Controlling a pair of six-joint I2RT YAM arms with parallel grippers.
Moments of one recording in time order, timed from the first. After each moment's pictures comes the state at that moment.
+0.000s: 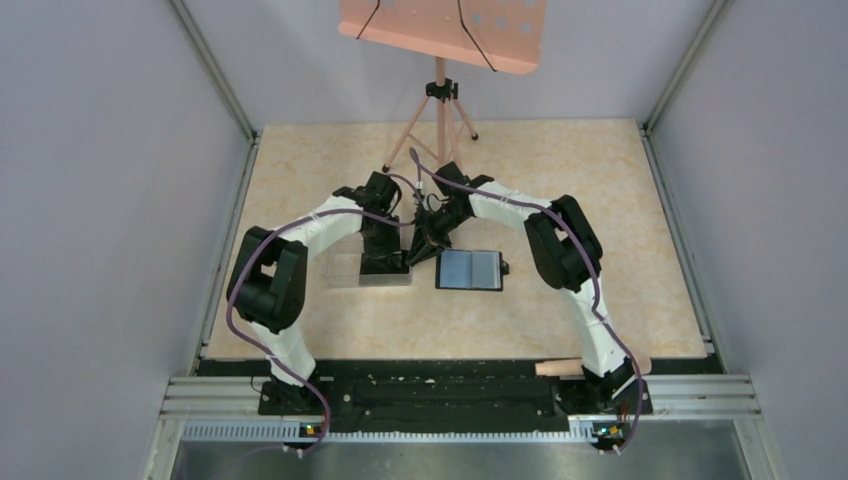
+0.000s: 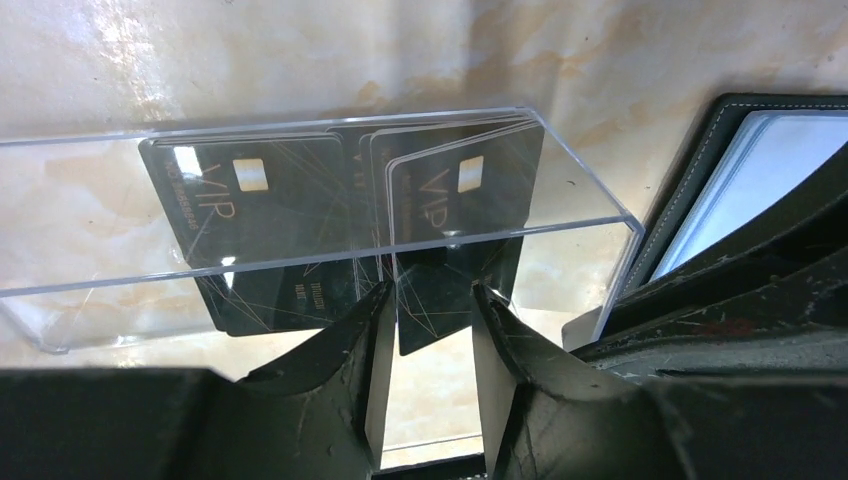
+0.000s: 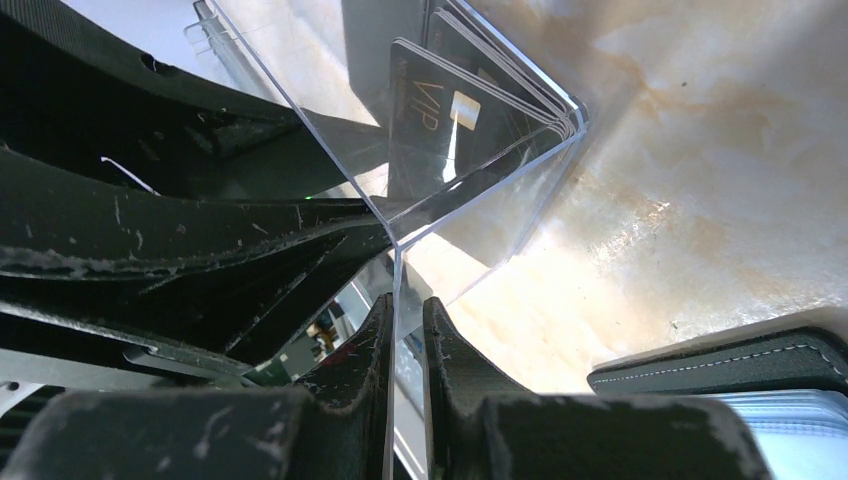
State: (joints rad) left arm -0.42 1.78 1.23 -0.74 0.10 -0.51; right arm 0.64 2.29 1.75 -0.64 -0.89 0.56
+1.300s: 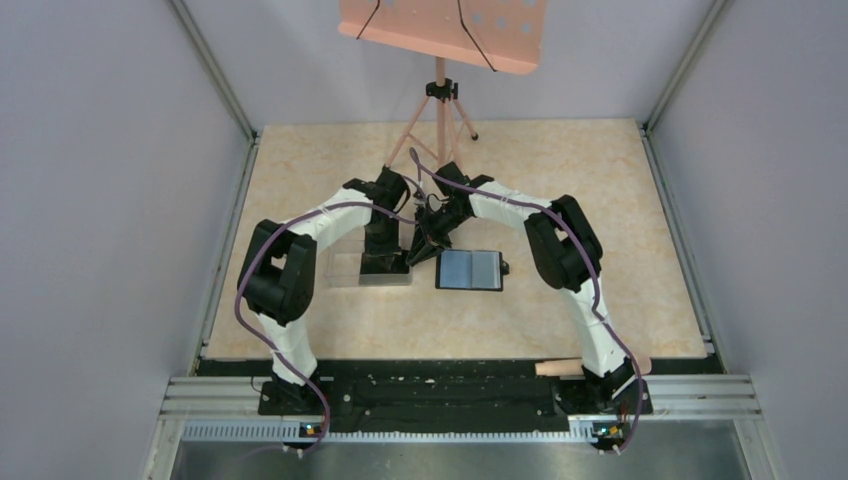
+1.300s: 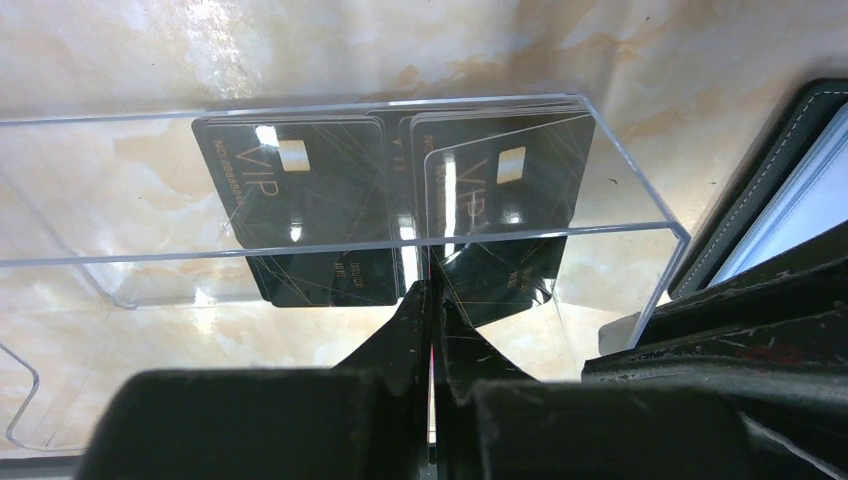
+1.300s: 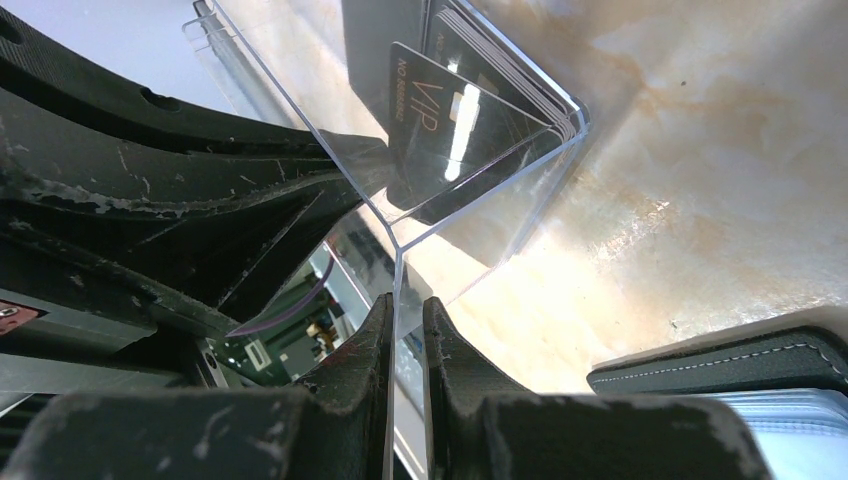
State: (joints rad) left arm -0.46 1.86 1.35 -0.89 -0.01 -0.47; right arm 0.64 2.29 1.75 -0.64 -0.89 0.56
